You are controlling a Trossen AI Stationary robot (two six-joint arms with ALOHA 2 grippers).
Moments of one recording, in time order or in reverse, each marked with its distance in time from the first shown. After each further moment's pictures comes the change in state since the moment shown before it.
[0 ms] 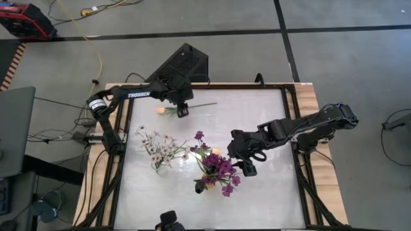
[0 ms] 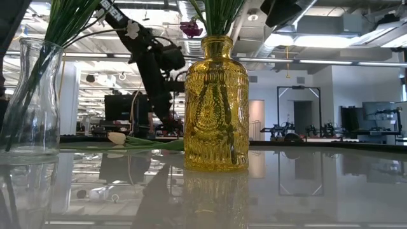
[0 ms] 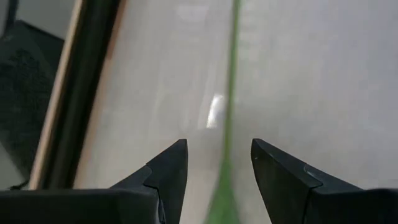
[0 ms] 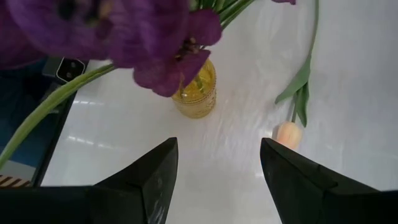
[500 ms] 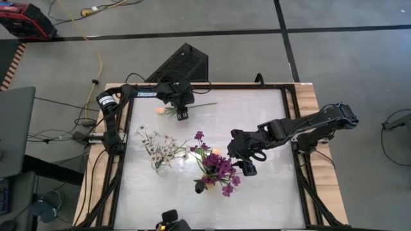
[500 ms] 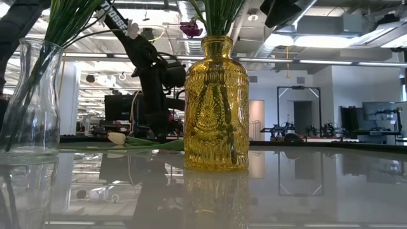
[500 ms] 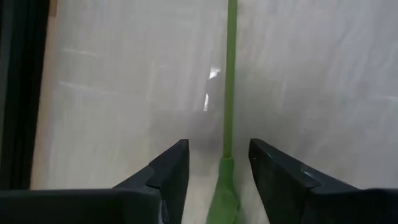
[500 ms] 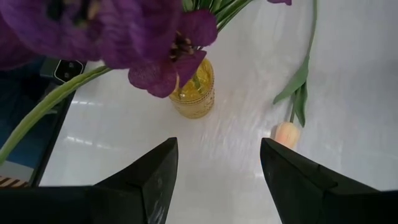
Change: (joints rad) left arm 0.009 0.132 0.002 0.004 -0.036 0.045; right arm 0.000 0.000 0.000 0.000 0.002 -0.002
